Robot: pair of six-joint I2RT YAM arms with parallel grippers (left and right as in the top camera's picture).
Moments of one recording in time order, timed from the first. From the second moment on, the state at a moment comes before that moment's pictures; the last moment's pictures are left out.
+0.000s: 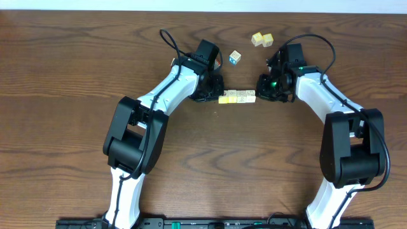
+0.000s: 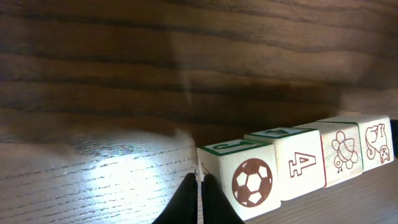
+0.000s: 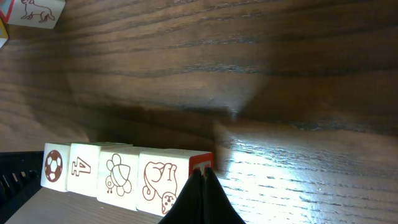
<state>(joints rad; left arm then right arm) -0.48 2.18 1.63 -0.71 0.31 -0.55 0.14 1.99 1.32 -0.56 -0.37 0.36</state>
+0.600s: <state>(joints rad) -0.48 2.21 1.63 -0.70 0.32 -0.55 0.14 1.99 1.29 -0.52 -0.37 0.36</state>
